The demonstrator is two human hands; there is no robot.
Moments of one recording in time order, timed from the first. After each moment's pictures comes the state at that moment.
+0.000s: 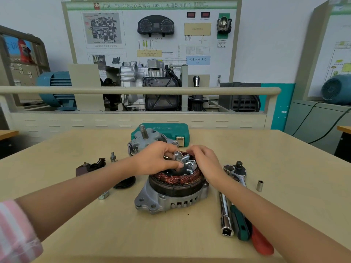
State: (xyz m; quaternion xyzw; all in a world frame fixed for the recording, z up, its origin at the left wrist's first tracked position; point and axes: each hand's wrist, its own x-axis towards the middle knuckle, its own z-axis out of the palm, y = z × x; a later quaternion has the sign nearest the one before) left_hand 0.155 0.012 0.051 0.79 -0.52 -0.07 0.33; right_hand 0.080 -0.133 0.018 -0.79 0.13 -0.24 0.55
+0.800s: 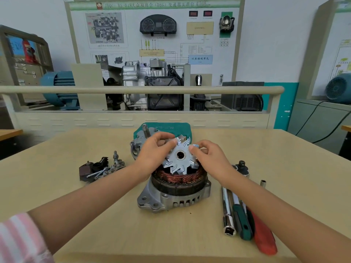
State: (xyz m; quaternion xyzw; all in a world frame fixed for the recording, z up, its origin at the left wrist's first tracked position) left_hand 0.153 0.002 0.036 0.72 -0.30 -0.01 0.63; right_hand 0.069 -0.135 0.027 -0.81 0.08 -0.27 0.51
